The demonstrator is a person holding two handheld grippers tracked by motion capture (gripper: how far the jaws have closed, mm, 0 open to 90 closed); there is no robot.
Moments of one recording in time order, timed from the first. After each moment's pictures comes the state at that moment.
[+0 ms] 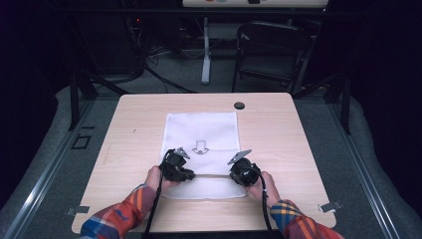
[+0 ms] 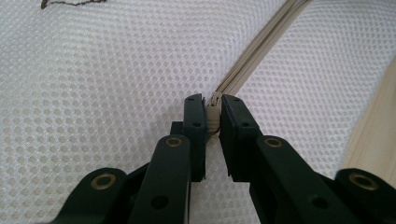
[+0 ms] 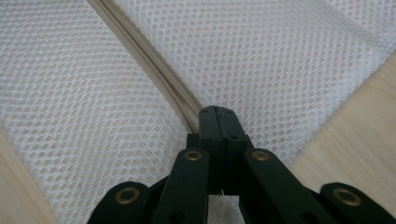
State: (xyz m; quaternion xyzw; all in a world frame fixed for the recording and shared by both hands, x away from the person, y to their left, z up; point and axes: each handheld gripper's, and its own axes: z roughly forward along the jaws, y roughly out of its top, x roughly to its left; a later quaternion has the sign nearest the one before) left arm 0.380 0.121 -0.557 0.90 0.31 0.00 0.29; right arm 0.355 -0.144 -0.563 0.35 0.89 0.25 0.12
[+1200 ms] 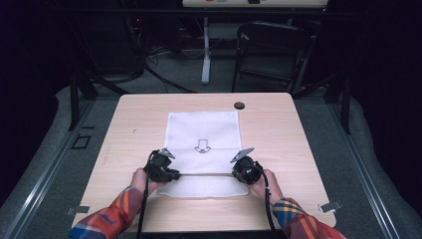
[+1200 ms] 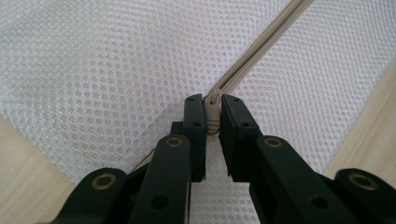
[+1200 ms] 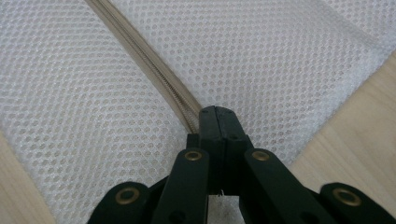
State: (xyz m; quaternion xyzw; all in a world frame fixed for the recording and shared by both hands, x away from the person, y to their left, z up) left arm 0.371 0.161 -0.550 0.90 0.35 0.01 0.28; right arm 0.362 -0.152 -0.562 0.34 0.90 0.25 0.13
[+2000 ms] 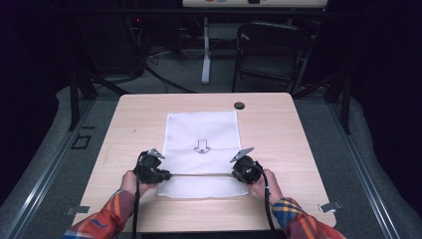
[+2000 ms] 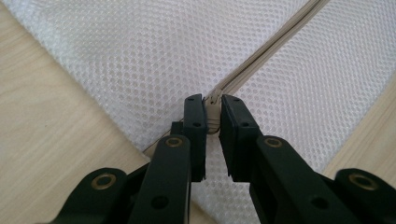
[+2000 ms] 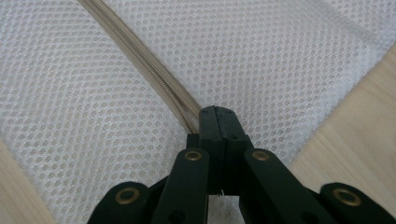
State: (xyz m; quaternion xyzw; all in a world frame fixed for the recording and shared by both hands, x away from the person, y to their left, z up) left arm 0.363 0.190 -0.545 0.88 0.39 0.02 0.27; right arm 0.363 -0.152 -0.561 0.34 0.90 0.24 0.12
